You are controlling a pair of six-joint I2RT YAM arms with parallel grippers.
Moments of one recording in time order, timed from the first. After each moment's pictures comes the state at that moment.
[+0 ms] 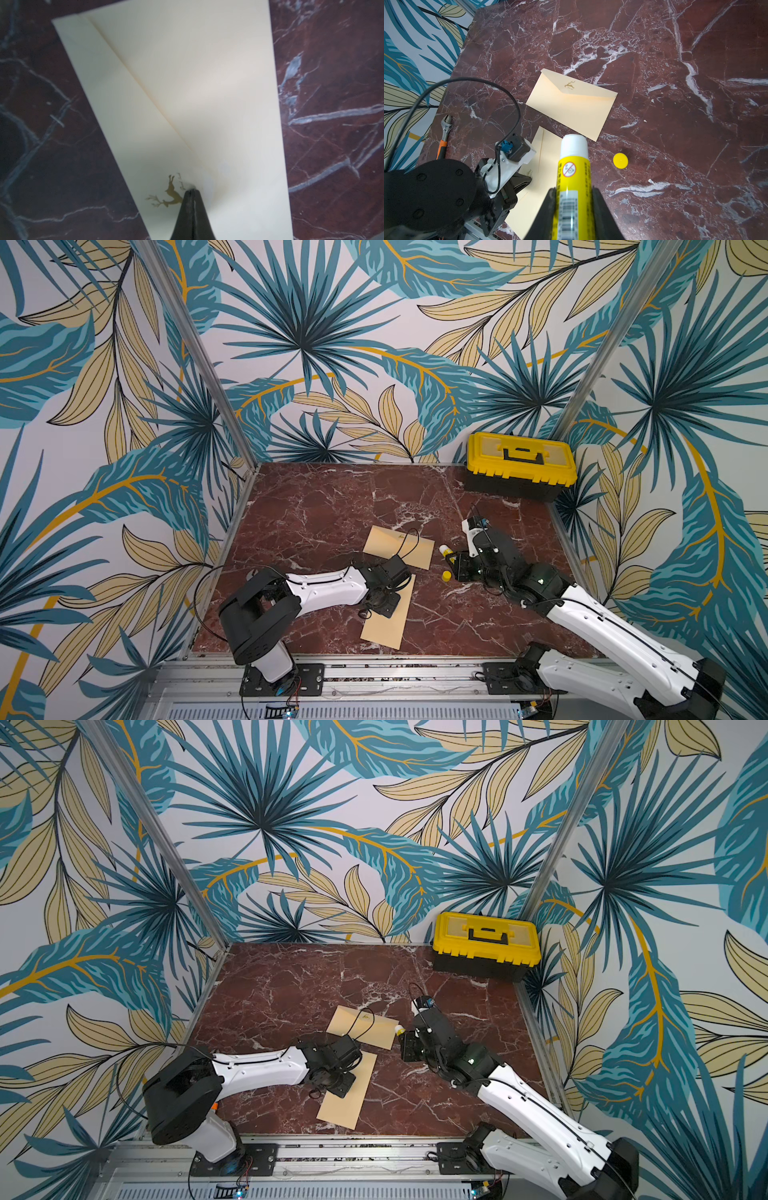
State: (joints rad) left arm -0.94 1.63 0.89 -0.56 -0.01 -0.46; right arm 0.69 0.98 0.88 -0.65 0.13 0.60
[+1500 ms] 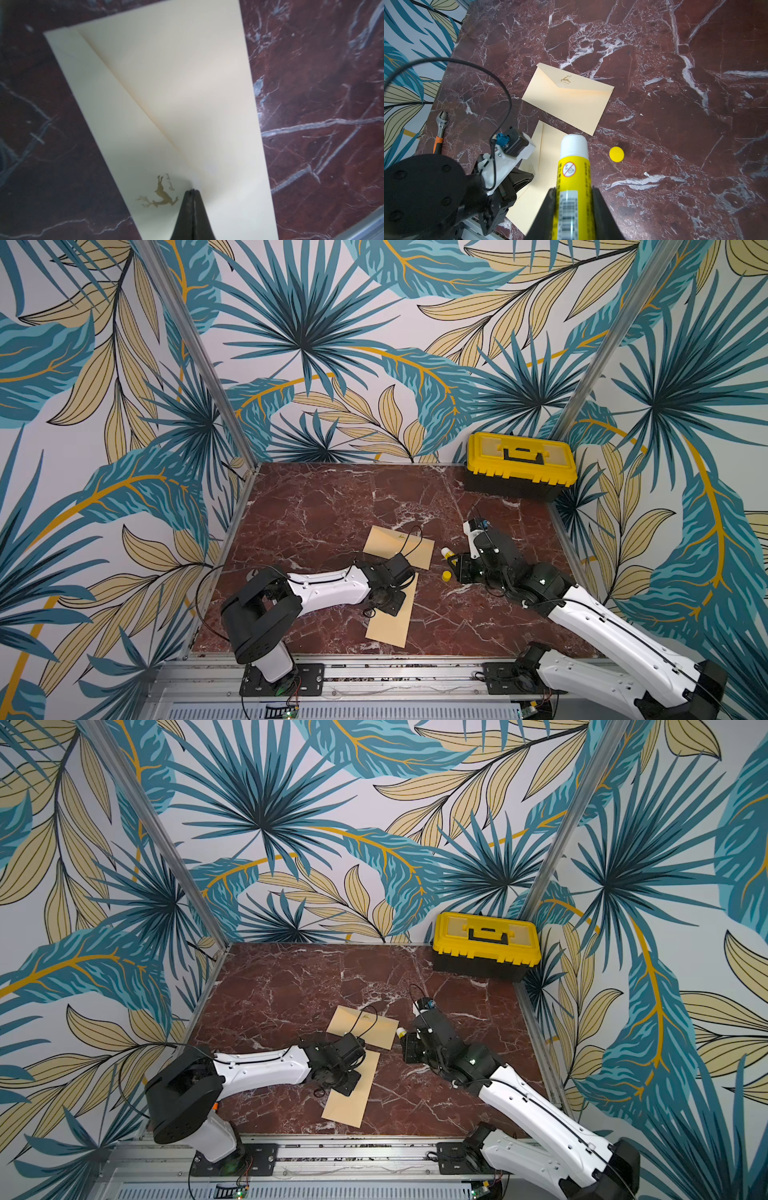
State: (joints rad) left arm -0.96 1.66 0.92 -0.55 0.01 -0.48; right arm 0.69 0.96 0.88 -0.69 0.12 0.60
